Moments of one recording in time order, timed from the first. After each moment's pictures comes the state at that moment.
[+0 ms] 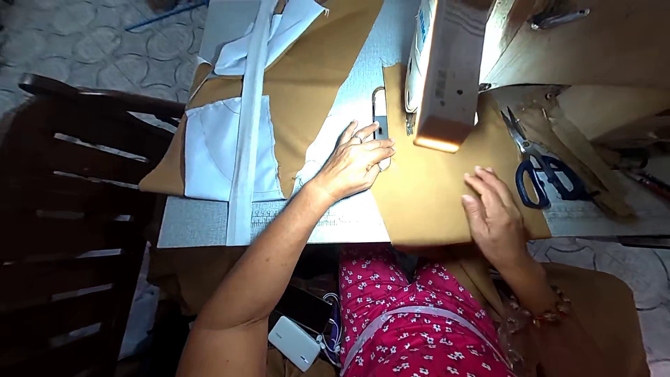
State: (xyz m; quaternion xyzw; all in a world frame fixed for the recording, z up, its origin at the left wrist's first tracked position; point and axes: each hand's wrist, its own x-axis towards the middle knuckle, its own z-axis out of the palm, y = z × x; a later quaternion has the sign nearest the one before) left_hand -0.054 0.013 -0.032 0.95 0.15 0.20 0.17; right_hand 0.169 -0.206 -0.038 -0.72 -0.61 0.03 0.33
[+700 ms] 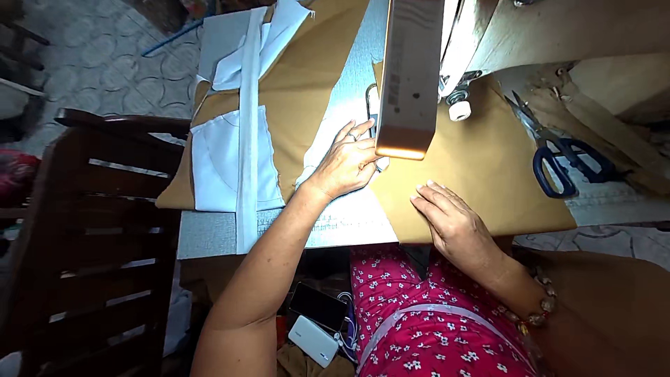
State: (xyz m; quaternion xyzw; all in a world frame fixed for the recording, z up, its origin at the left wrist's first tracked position) left_hand -0.057 0.026 -0.033 0.96 0.12 0.21 0.17; right_hand 0.118 -0.191 -0.043 -0.62 -0.72 0.03 0.31
